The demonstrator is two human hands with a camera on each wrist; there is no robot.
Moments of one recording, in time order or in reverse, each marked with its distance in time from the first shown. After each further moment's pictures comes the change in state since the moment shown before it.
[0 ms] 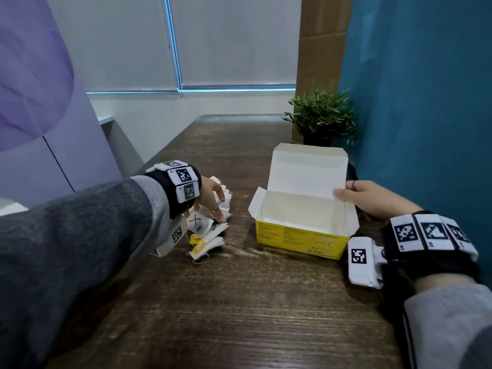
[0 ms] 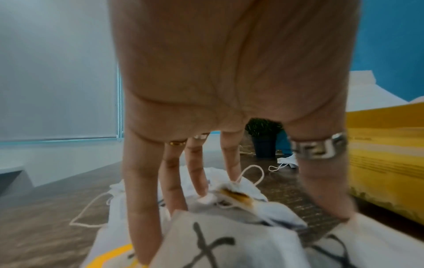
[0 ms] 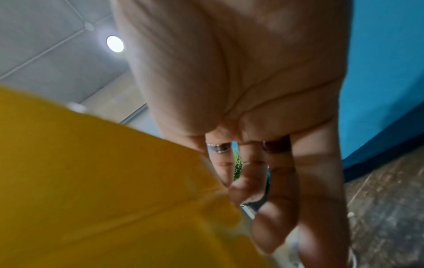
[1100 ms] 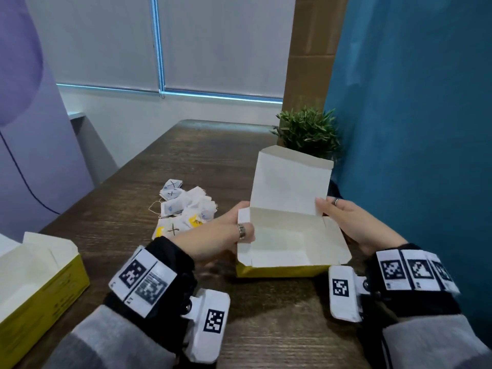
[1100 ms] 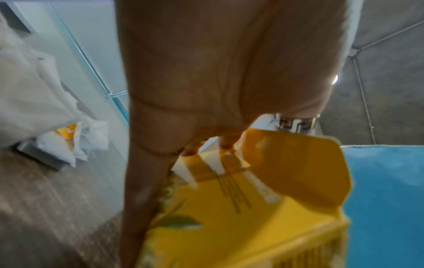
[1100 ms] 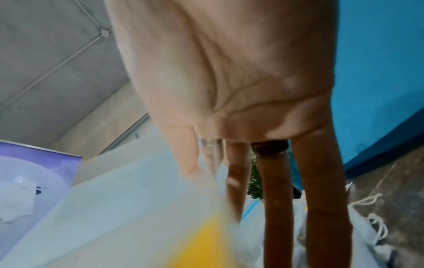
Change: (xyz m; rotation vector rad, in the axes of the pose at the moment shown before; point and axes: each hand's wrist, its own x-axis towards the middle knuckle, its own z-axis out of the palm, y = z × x) left_hand -0.055 0.021 0.065 -1.003 -0.089 0.719; right_hand -0.019 -0.014 0.018 0.227 -0.013 -0.162
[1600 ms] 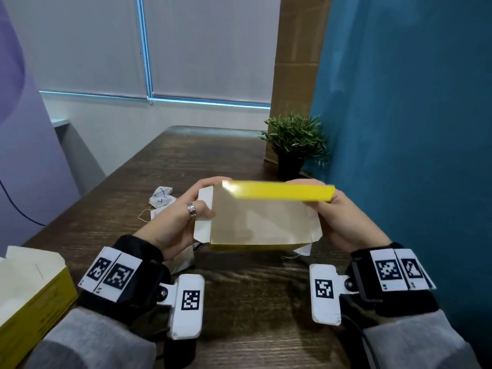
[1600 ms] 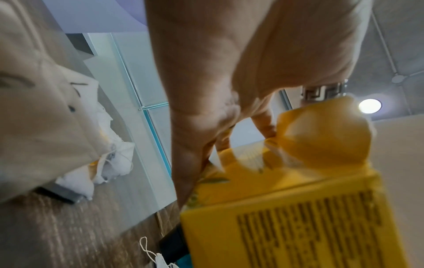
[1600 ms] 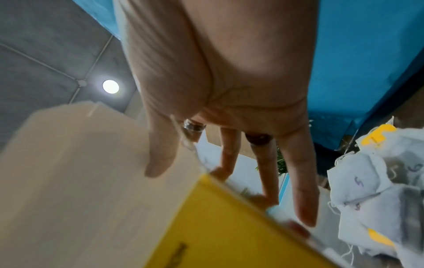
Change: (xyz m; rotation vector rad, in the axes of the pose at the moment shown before) left_hand -0.004 0.004 -0.038 -0.413 0.057 0.234; right_hand -0.008 -0.025 0.013 0.470 -0.037 -0.259
